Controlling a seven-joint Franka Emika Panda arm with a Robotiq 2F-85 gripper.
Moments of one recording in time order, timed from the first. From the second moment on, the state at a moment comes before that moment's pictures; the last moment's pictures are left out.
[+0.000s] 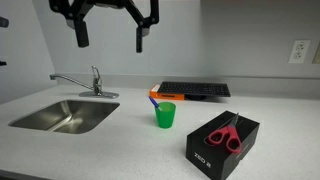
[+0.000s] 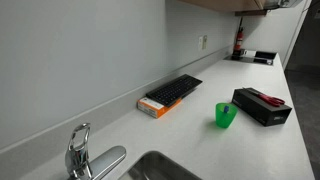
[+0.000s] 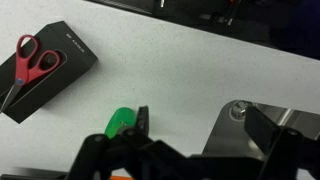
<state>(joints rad) -0.04 -0.88 -0.30 -2.52 -0.09 1.73 -0.44</state>
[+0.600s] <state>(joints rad) -0.04 -0.88 -0.28 -2.52 -0.09 1.75 -0.42</state>
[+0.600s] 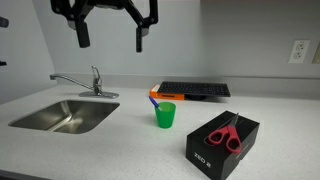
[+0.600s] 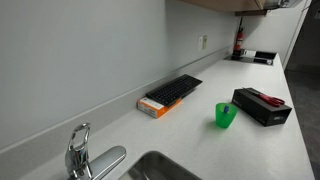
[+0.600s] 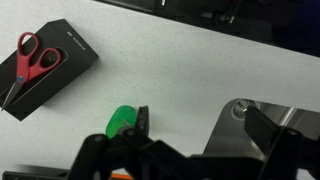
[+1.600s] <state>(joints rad) -0.11 -0.48 0.04 -2.60 -0.29 2.19 0.10</state>
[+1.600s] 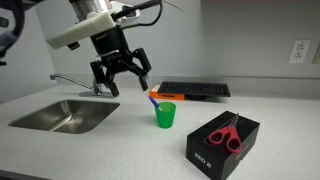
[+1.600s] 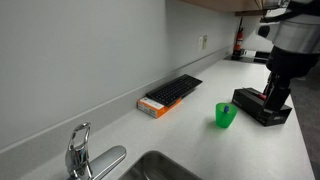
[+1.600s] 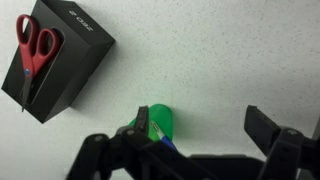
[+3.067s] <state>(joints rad) -0.16 -0.14 0.07 -2.47 -0.54 2.37 0.67</state>
